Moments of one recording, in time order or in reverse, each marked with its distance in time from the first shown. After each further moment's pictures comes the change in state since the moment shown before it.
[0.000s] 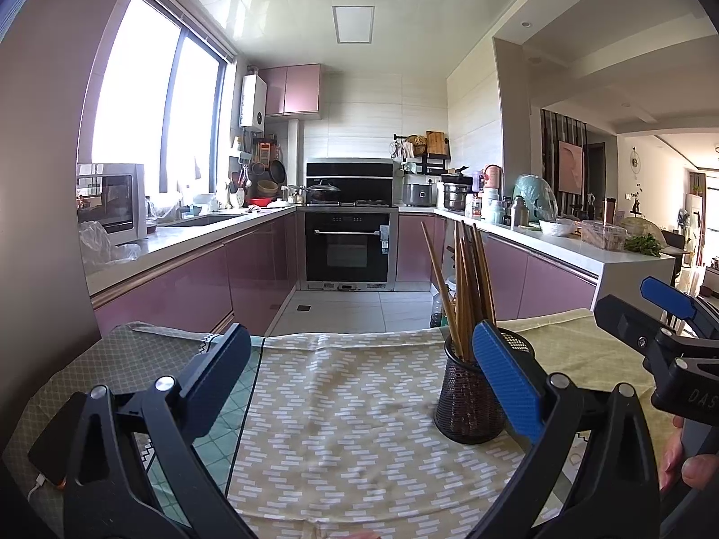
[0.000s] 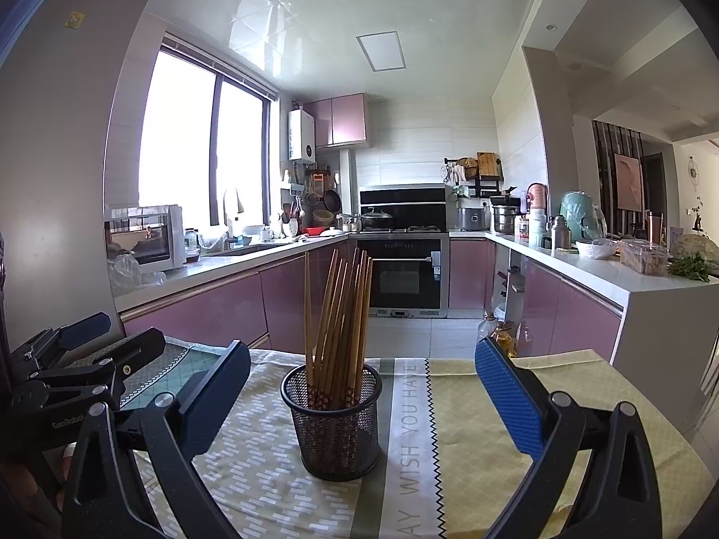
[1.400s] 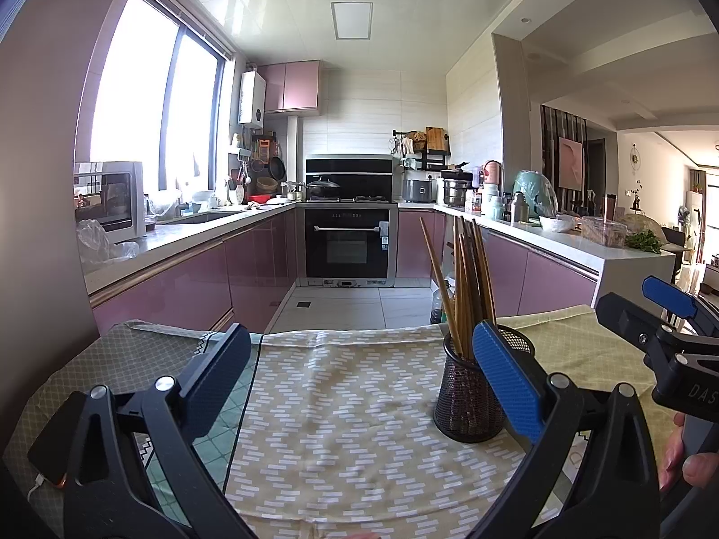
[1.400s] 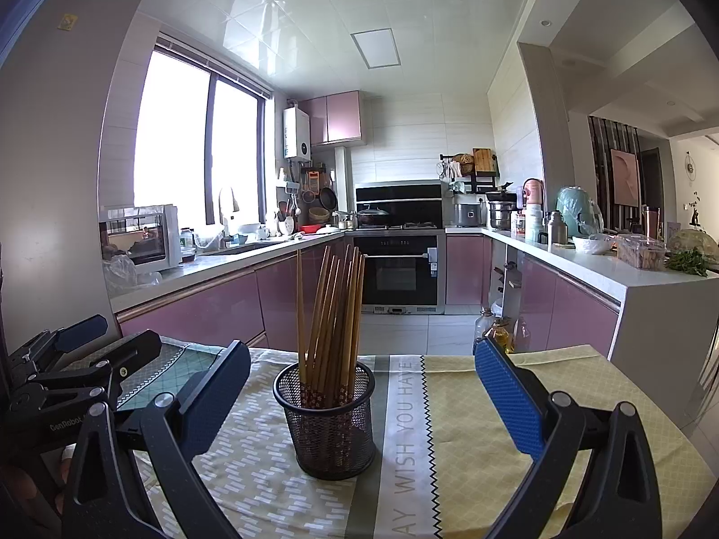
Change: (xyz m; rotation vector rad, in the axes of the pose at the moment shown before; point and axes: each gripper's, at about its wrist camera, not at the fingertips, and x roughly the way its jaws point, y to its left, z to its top) left arm 0.001 -0.002 -0.001 0.002 0.009 0.000; right arm 0.002 -0.002 0.000 0.013 0.012 -0.011
